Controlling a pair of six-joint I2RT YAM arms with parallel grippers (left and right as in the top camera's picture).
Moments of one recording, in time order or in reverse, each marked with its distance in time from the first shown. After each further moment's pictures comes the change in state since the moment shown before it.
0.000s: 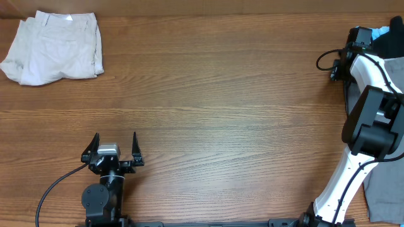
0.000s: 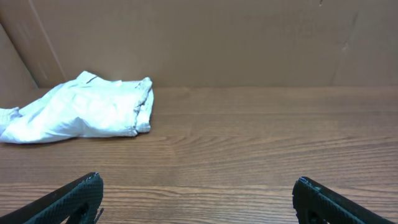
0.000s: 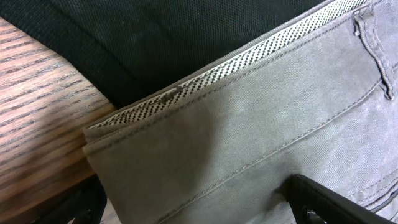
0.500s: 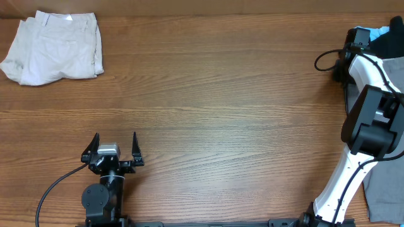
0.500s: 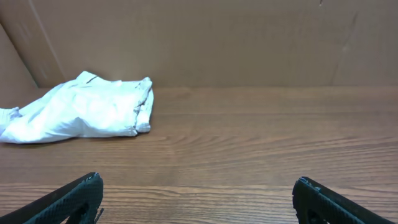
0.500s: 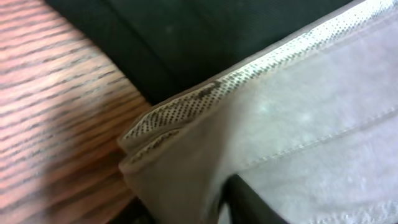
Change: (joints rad) left arm 0.000 0.000 0.000 0.000 0.000 0.000; right arm 0.003 0.006 0.000 -0.006 -0.057 0.002
